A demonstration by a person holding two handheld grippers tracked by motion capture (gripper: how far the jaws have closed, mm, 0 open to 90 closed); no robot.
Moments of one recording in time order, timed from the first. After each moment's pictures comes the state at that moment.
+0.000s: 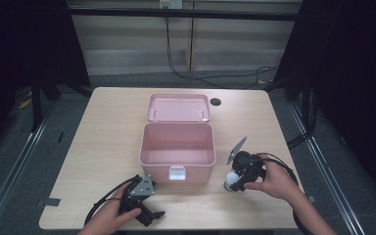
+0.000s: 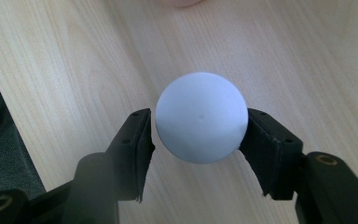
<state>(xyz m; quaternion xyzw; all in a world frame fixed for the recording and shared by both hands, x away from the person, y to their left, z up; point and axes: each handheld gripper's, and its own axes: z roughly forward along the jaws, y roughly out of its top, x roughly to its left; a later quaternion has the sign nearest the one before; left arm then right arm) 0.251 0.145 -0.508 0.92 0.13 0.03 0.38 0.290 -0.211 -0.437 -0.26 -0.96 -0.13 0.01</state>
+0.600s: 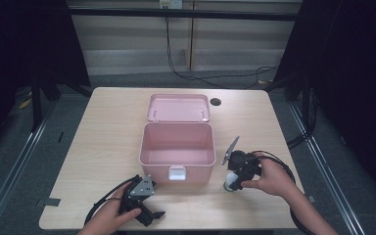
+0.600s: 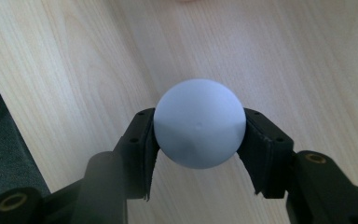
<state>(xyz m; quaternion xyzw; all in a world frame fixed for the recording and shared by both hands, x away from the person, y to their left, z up) 0.251 0.145 -0.508 0.92 0.13 0.03 0.38 0.294 -0.199 -0.435 -0.24 -0.97 -0.09 0.01</state>
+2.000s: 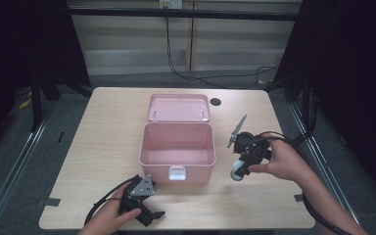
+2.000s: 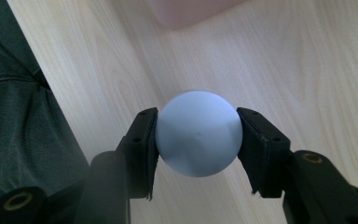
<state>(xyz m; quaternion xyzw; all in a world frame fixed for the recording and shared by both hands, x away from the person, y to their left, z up) 0.251 0.145 -0.508 0.92 0.13 0.04 0.38 0.302 -0.202 -0.360 -0.25 -0.96 -0.09 0.01</state>
